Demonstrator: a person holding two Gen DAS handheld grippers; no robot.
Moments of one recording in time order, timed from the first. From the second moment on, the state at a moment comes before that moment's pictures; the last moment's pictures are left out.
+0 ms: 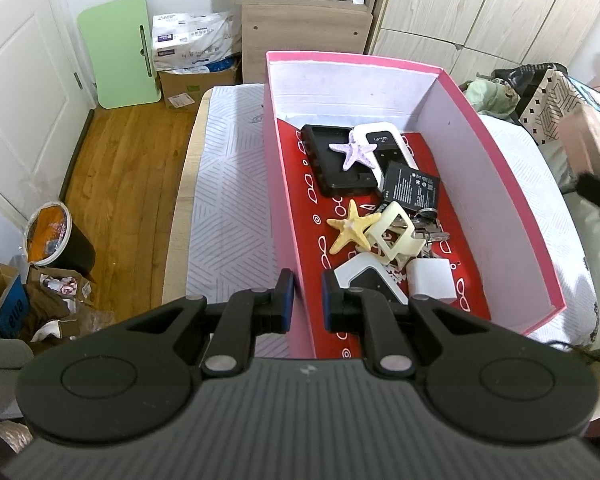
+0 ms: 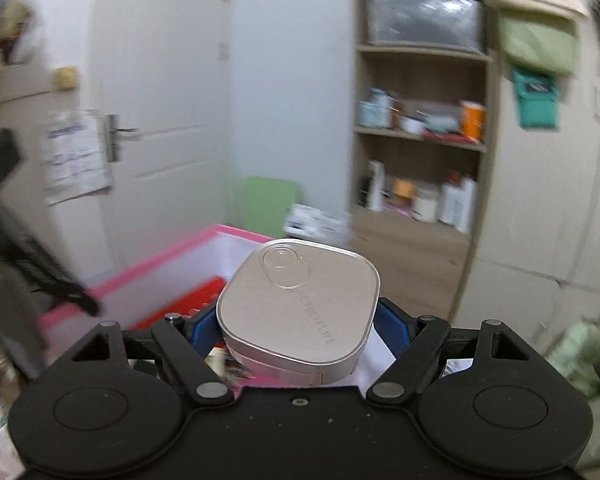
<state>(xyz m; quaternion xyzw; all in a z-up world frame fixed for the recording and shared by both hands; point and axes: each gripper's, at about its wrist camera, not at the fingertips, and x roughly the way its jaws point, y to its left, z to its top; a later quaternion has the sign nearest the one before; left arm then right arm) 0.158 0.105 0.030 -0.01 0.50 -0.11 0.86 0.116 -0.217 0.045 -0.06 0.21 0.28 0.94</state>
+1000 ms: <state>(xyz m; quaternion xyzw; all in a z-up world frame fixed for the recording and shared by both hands) 0.158 0.108 0.030 -0.01 0.50 -0.12 0.86 0.213 -0.089 -0.024 -0.01 0.59 0.44 0.68</state>
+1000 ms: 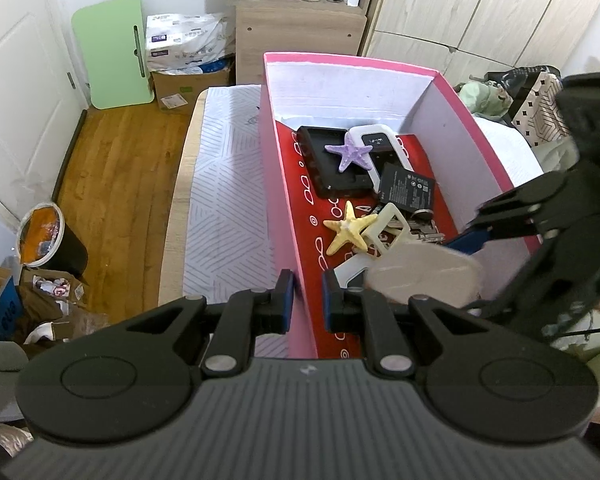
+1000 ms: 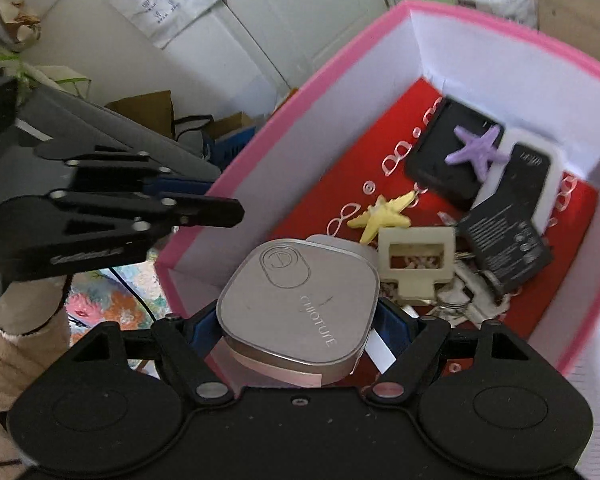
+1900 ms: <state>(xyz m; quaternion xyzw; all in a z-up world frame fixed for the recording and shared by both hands) 0.147 0.102 0.036 0.01 0.46 -0.09 0.88 0.166 -0.133 0.031 -0.04 0.40 0.41 0.82</state>
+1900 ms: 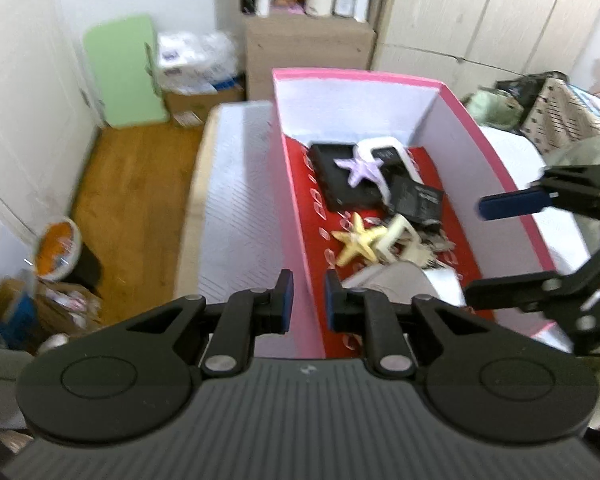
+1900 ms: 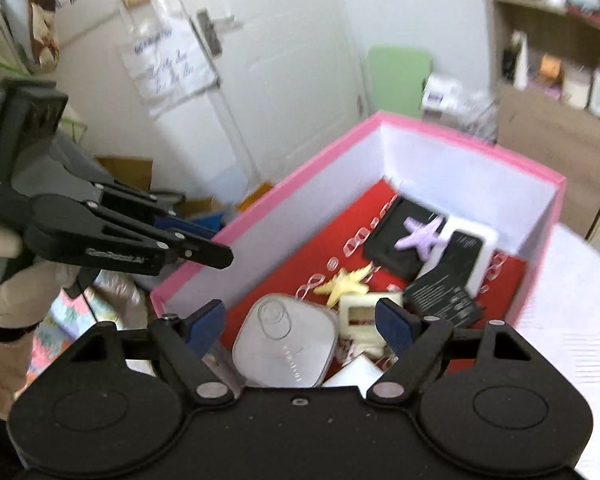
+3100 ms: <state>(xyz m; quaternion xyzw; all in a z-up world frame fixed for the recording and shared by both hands) 0.045 0.043 0.085 -0.01 0.39 -0.04 0.92 0.055 -0.222 0.102 0.04 0.24 0.22 0.94</state>
